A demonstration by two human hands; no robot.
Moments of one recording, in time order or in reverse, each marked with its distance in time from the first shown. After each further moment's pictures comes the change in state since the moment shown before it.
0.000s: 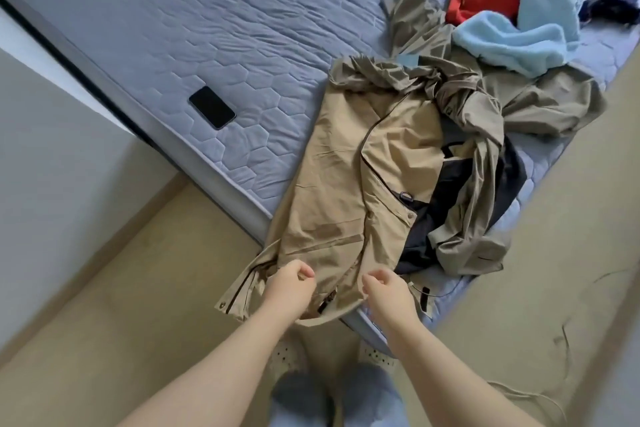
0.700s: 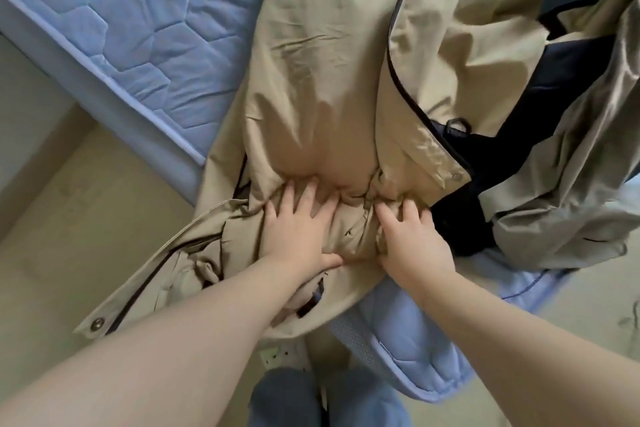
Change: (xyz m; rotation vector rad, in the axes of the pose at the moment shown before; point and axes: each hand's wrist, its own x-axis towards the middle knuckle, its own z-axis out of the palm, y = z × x) left_hand 0.229 -0.054 0.141 1.049 -0.020 0.359; right_hand 0.247 0.104 0.028 -1.253 -0.047 -0.310
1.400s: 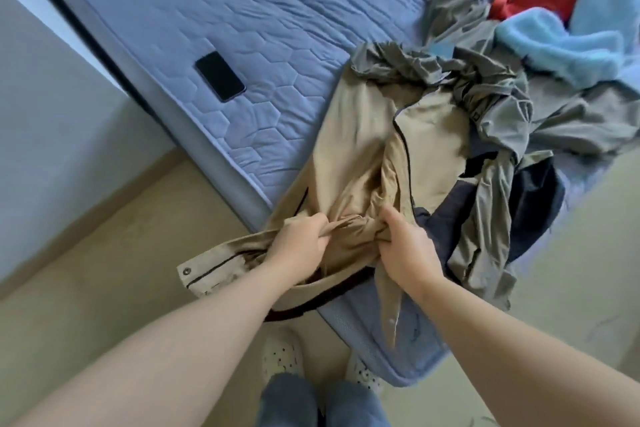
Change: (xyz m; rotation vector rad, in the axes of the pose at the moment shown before) left_hand -0.126 -0.039 -0.120 -0.725 0.254 -0.005; right_hand -0.117 -0.046 -0.135 0.423 0.257 -0.101
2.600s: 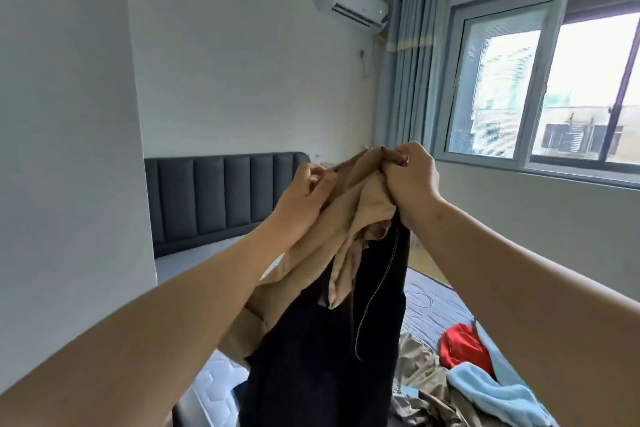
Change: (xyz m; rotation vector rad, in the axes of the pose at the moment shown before) left_hand -0.228 0.283 -0.486 -0.475 0.748 0.794; right_hand -0.206 -0.371 -0.469 0.799 0.927 -0.640
